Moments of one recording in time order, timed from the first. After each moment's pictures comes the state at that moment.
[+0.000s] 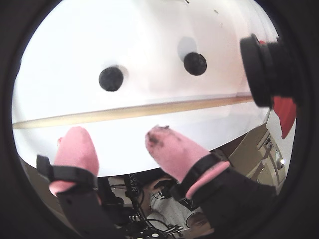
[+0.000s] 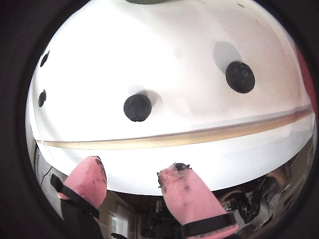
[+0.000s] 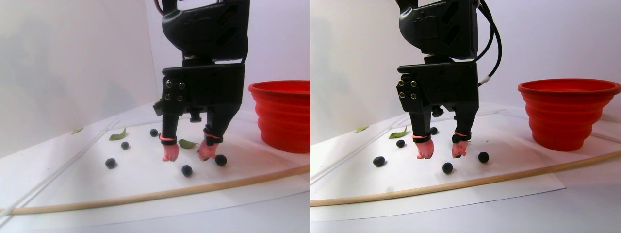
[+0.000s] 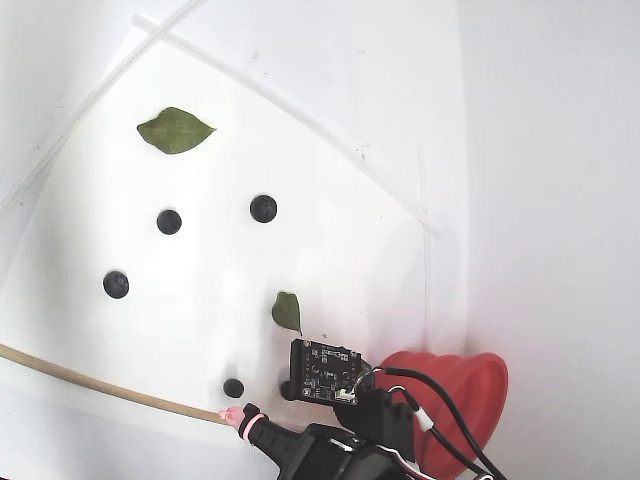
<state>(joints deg) 18.4 85.4 141.2 -1.5 -101.3</state>
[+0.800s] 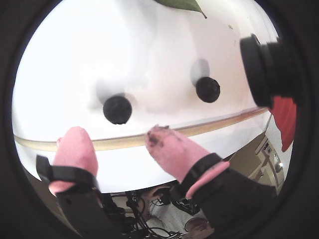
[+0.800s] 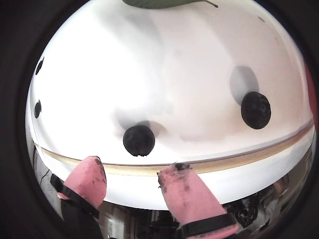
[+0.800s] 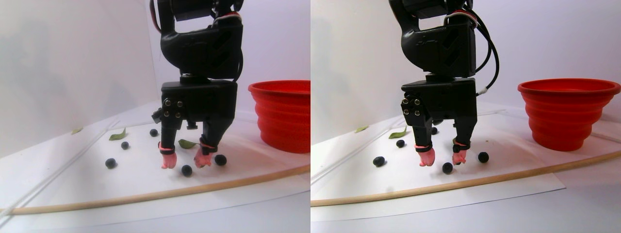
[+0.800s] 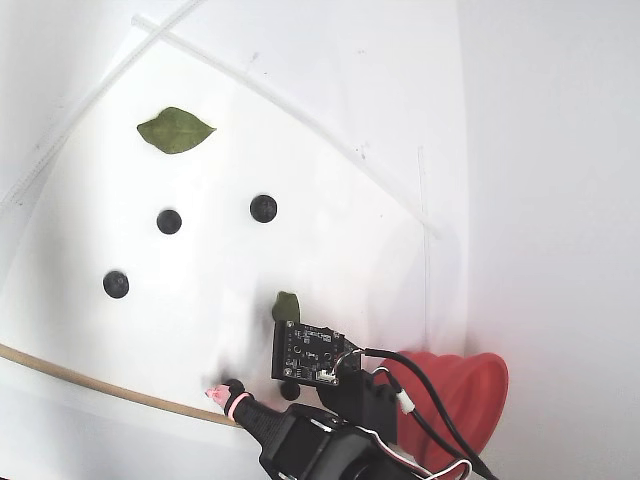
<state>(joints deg) 17.3 76.6 136.9 -7.6 -102.0</state>
